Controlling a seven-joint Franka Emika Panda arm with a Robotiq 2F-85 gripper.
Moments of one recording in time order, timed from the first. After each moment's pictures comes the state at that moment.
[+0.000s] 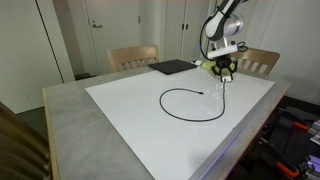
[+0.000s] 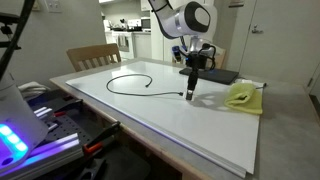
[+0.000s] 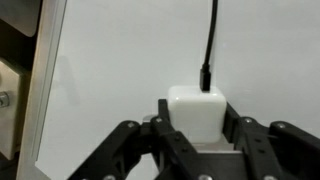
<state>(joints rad) -0.11 0.66 -0.28 -1.90 -0.06 2.17 0.80</state>
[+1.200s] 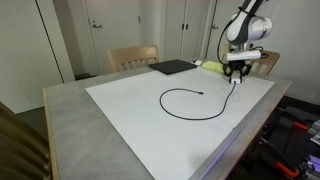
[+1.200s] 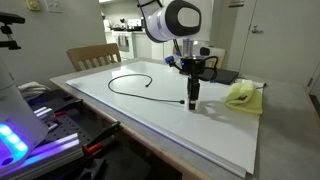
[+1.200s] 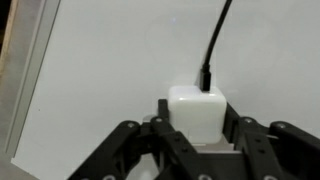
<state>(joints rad) -0.14 0.49 -0.34 -2.26 -0.04 2.62 0.58</state>
